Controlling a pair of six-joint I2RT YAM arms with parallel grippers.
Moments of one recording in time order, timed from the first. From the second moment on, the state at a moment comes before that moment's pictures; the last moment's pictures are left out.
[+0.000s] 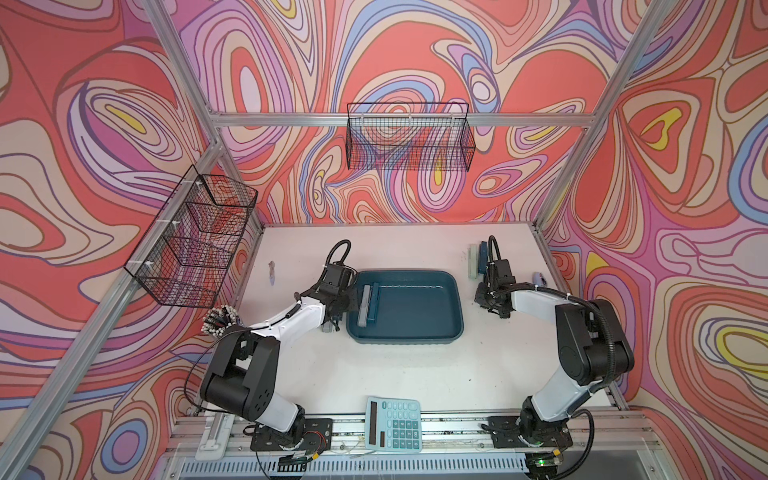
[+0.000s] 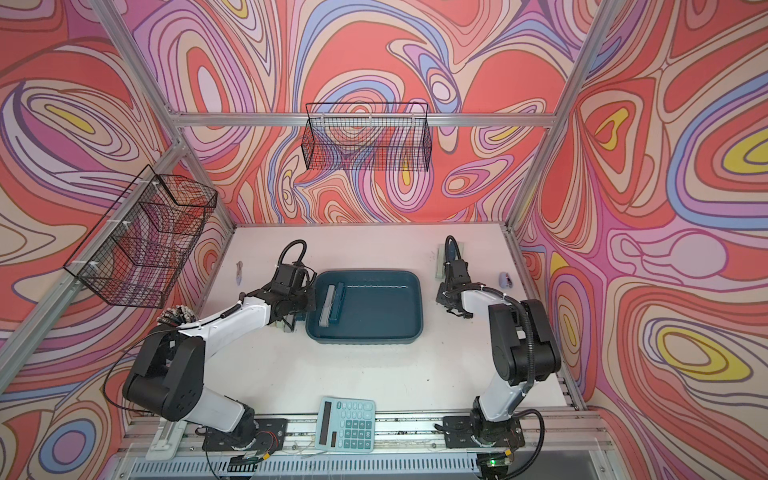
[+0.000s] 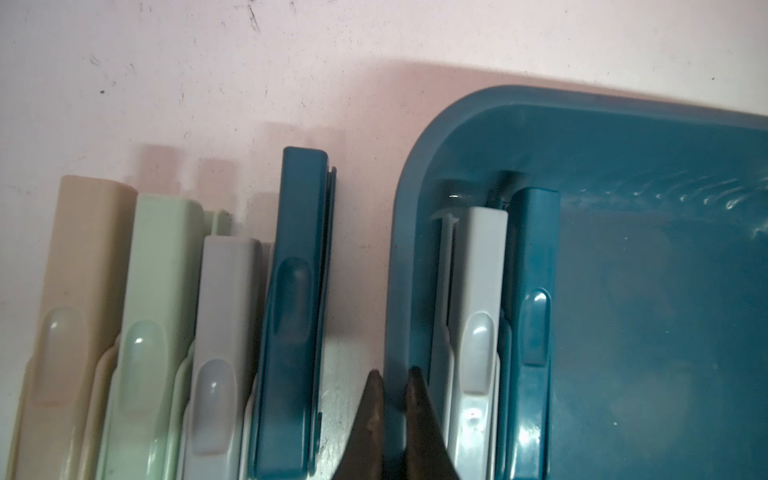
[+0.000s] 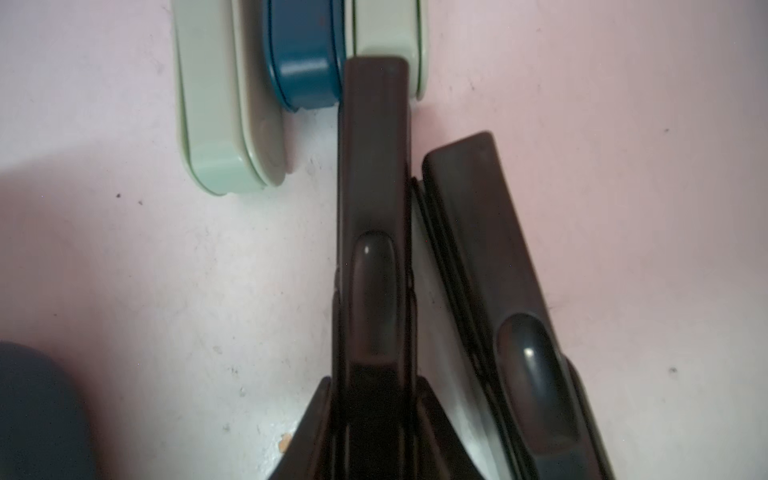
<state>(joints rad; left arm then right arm) -0.35 1.53 0.87 -0.29 -0.06 -0.42 0.12 1.70 0.91 -0.24 0.13 0.40</state>
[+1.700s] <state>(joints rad) -0.35 1.52 0.87 -0.29 -0.03 -0.45 0.77 1.86 1.07 -0.12 0.07 0.74</state>
